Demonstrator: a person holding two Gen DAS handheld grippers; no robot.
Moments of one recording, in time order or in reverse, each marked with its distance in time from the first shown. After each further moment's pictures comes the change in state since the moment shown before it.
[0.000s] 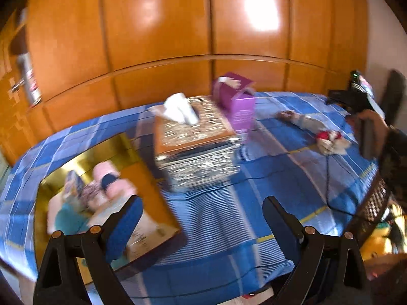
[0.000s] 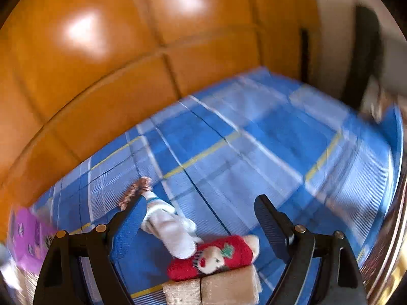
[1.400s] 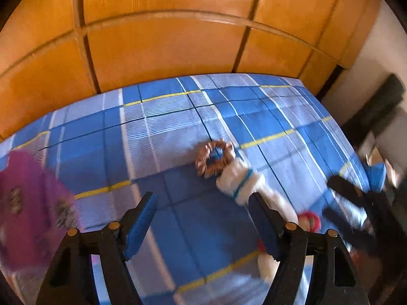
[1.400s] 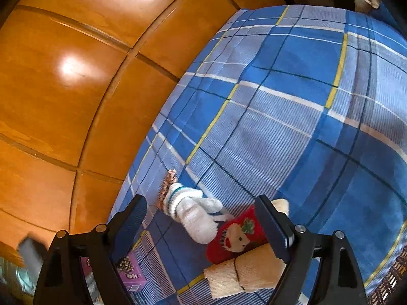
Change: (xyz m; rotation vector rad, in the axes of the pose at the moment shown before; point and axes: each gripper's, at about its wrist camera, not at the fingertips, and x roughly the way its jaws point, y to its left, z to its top) left arm 0.264 -0.190 0.207 -0.041 0.307 -0.249; right arm 0.012 -0.040 -0.006 0.304 0.159 0.291
